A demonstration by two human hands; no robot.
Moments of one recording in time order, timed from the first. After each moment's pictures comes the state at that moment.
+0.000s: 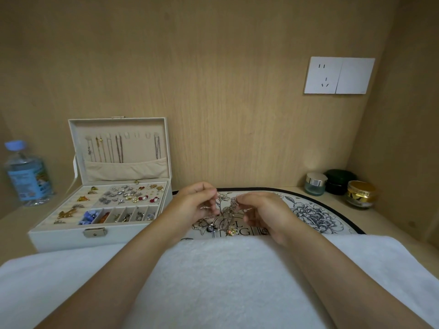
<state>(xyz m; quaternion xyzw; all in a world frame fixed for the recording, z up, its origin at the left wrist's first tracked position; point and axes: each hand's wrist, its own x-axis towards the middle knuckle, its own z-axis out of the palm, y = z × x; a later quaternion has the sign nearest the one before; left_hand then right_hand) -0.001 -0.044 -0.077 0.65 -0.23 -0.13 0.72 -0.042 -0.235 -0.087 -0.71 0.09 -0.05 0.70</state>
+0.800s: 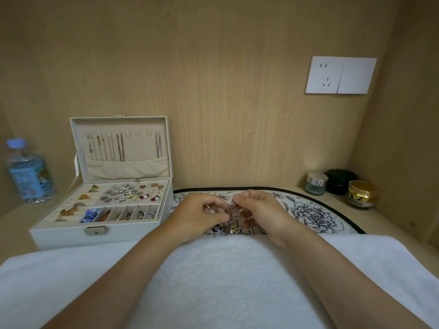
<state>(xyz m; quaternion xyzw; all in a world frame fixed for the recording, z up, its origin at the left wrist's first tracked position) 0.000 -0.047 -0.093 0.82 -0.27 -0.04 0.51 -0.043 -0.226 -0.088 -0.74 0.03 -0.04 0.67</state>
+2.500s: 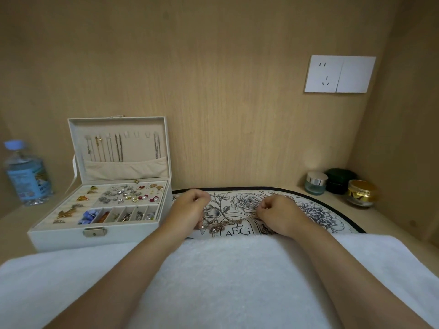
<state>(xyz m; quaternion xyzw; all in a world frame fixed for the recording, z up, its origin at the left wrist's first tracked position) 0.017 -0.048 -0.104 0.79 -0.11 -0.03 0.61 -0.036 -0.276 -0.102 -0.94 0.14 -0.07 0.30</state>
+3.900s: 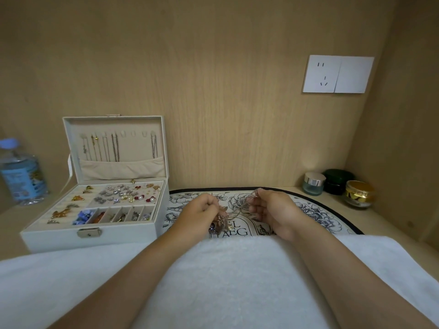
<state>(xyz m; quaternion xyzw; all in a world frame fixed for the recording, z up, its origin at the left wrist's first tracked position) 0.000 -0.065 -0.107 0.80 -0.20 -0.03 0.56 -0.028 -0.255 -0.089 -0.65 0.17 -0.06 0.74</state>
